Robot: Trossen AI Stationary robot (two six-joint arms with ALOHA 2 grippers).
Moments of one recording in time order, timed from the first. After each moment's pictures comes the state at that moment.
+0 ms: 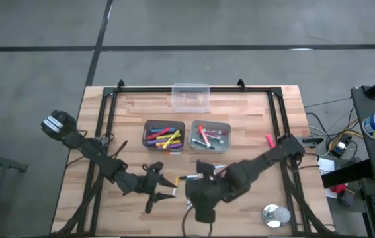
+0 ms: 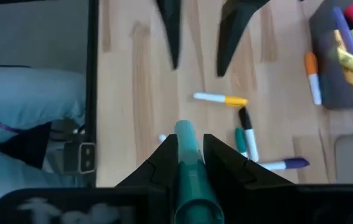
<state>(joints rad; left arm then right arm) -0.64 1.45 0.64 0.64 -0.44 -0.32 0.50 2.10 2.26 -1.20 0.21 0.54</state>
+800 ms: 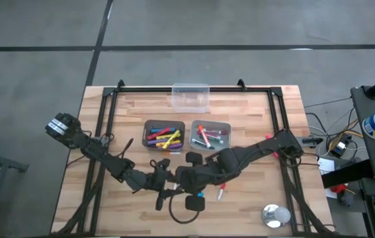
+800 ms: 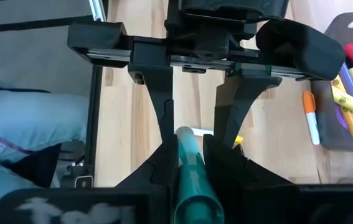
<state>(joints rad) -0.56 1.52 0.73 0.64 -0.43 -0.33 0.40 2.10 2.26 -1.08 0.11 0.43</state>
